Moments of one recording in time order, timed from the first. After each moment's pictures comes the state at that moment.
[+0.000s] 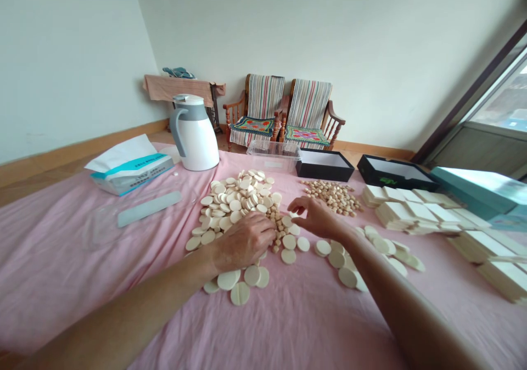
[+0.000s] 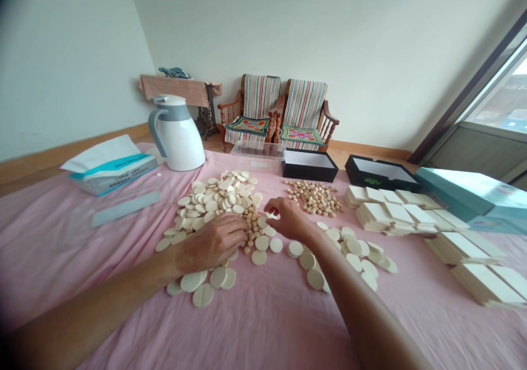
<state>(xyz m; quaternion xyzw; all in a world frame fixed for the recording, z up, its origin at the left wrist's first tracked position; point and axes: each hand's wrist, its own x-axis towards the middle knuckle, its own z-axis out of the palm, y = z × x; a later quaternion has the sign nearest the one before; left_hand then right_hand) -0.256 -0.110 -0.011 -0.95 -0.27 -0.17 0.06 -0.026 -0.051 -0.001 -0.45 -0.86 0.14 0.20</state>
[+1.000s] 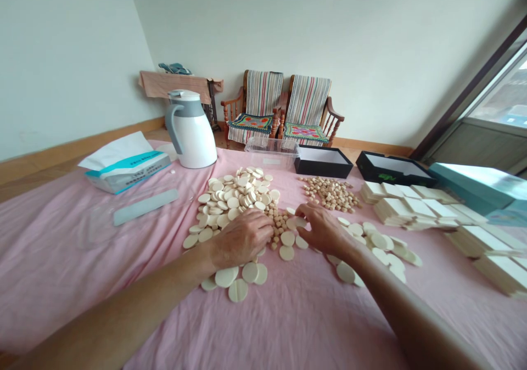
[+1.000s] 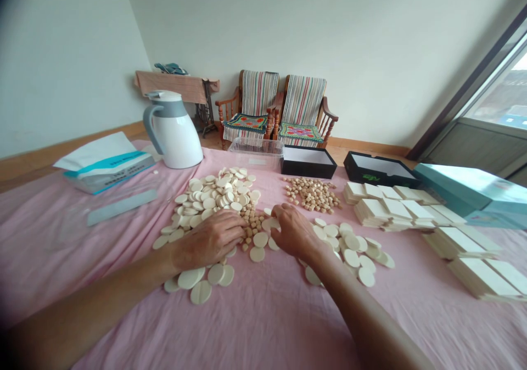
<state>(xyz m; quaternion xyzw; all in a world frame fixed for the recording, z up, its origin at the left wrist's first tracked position) -0.255 -0.111 -0.009 -0.94 -0.28 -0.18 0.07 -0.019 -0.084 -0.007 -0.50 -0.85 0.07 0.14</state>
